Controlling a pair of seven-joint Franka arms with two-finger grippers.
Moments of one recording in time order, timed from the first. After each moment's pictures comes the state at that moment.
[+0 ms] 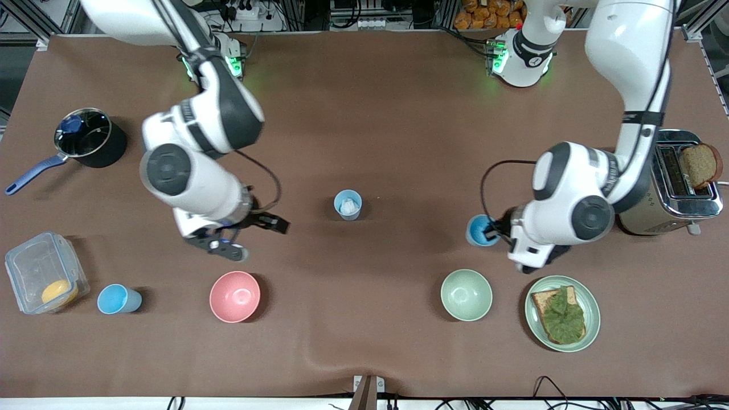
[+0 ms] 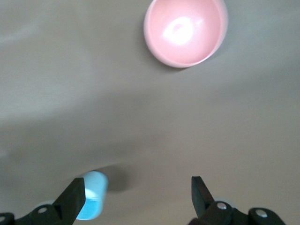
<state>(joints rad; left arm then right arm) -0.17 0.53 -0.20 -1.55 -0.10 1.89 -0.81 0.31 0.47 0.06 -1.38 0.08 1.80 0.64</state>
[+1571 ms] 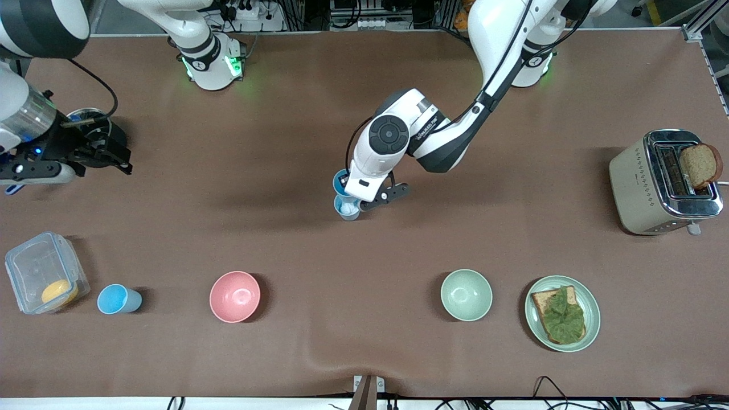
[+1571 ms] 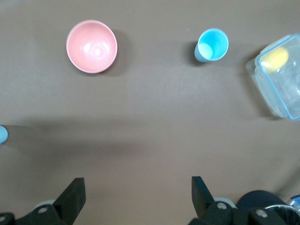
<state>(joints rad) -0.57 0.66 -0.28 -1.46 -0.10 2.11 -1.17 0.01 -0.05 0.04 -1.76 0.00 1.77 0.00</state>
